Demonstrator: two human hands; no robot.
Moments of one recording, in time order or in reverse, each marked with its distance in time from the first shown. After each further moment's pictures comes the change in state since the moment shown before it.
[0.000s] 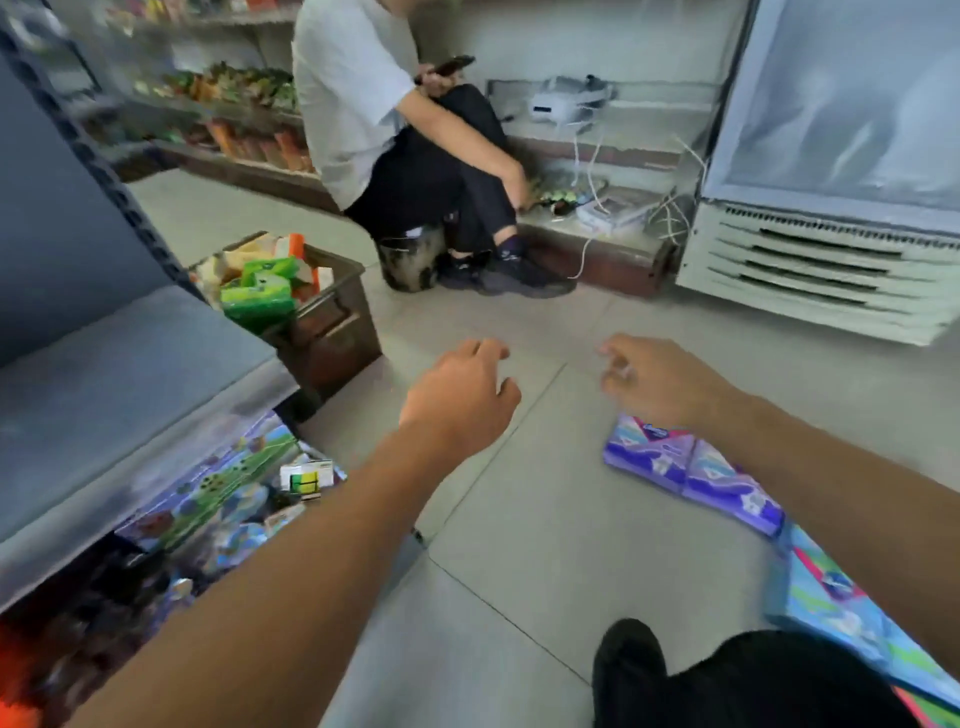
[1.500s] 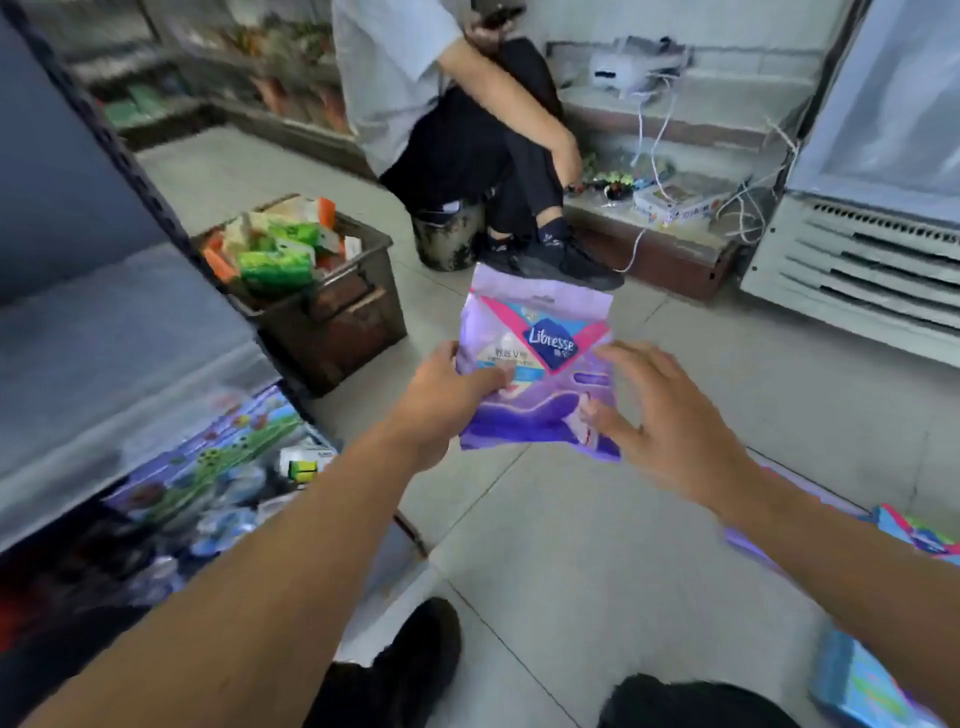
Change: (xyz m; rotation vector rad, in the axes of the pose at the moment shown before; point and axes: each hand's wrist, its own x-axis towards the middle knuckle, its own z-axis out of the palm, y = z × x) left_hand 0.060 -0.050 0.064 -1.222 0.019 -0.448; right_hand 0.046 0.030 0.068 0.183 0.322 -0.437
